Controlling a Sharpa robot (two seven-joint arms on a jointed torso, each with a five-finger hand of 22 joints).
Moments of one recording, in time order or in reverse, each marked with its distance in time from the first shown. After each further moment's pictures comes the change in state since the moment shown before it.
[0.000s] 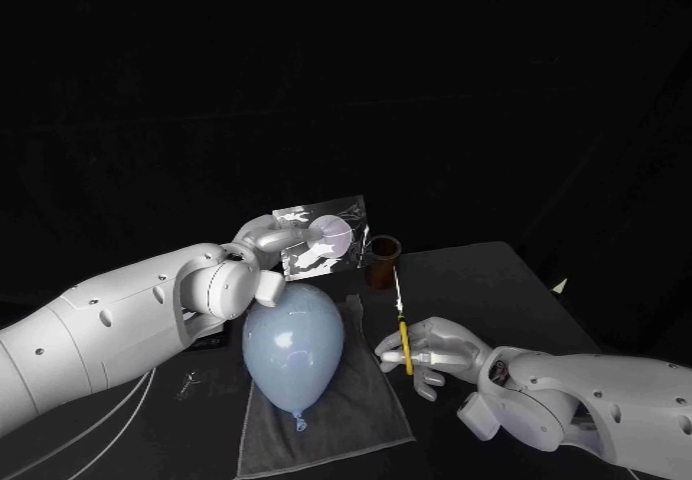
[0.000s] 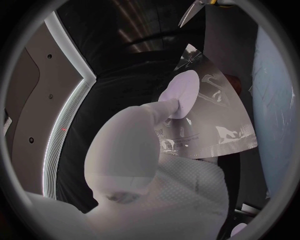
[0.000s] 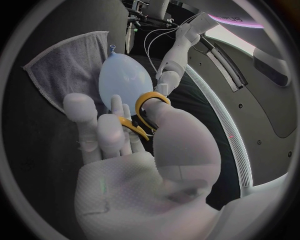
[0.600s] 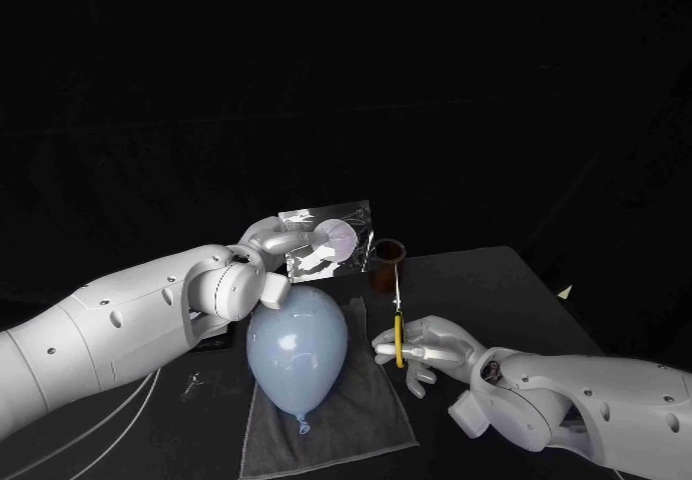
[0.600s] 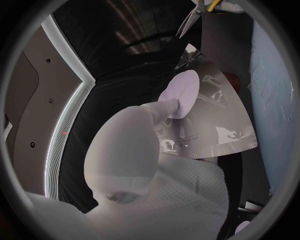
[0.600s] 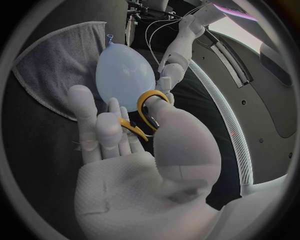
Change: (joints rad) left arm 0.000 0.004 0.000 -0.006 -0.029 -0.009 -0.004; left_hand -0.005 -0.005 0.003 -0.003 0.000 0.000 0.000 0.000 0.004 0.000 0.000 0.000 0.000 0.004 -0.004 0.000 0.001 0.000 0.000 0.000 0.000 0.000; right arm 0.010 0.046 0.001 -0.018 0.059 -0.058 -0.025; right_hand -0.004 -0.004 -0.091 0.030 0.000 -0.052 0.020 -0.027 -0.010 -0.071 0.021 0.006 0.000 -0.035 0.021 -0.006 -0.032 0.015 -0.035 0.021 -0.069 -0.051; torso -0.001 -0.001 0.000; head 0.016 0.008
